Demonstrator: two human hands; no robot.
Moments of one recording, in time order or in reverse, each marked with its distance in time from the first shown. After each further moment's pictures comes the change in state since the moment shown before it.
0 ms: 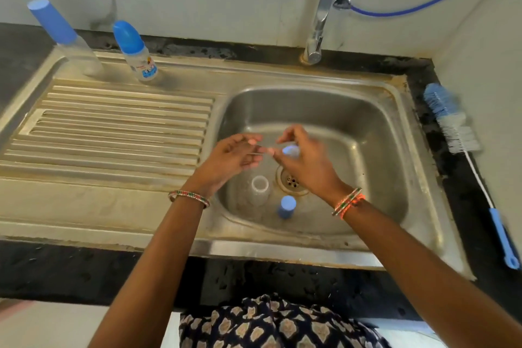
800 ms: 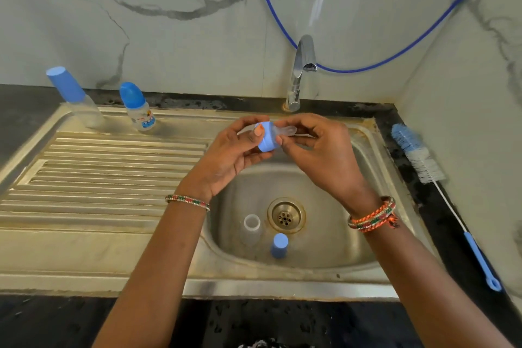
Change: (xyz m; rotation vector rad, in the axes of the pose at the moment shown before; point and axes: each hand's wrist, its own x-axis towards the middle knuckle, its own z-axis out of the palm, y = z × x) left_hand -0.009 0.090 0.027 -0.193 -0.197 0.281; right_hand 0.011 -0.106 -0.079 0.113 0.218 -0.211
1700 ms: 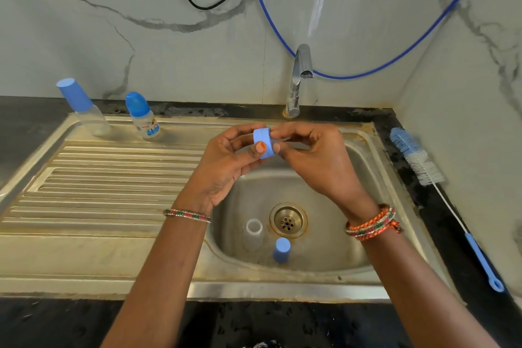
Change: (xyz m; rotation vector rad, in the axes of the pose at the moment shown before) left_hand -0.025 0.009 0.014 0.063 0.094 0.086; right_hand -0.005 -0.016 0.001 0.058 -0.005 0.091
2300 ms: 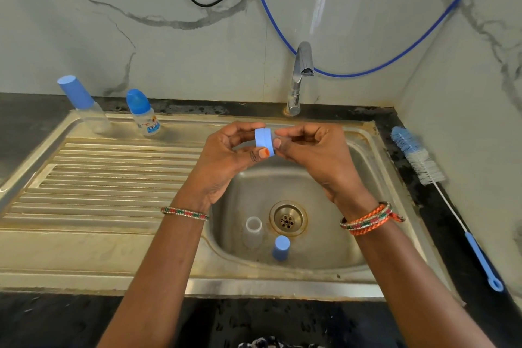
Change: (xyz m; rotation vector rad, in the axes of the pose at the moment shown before) left_hand -0.002 0.002 0.002 0.212 0.044 0.077; right_hand -0.002 -0.004 -0.003 0.292 -0.006 0.254
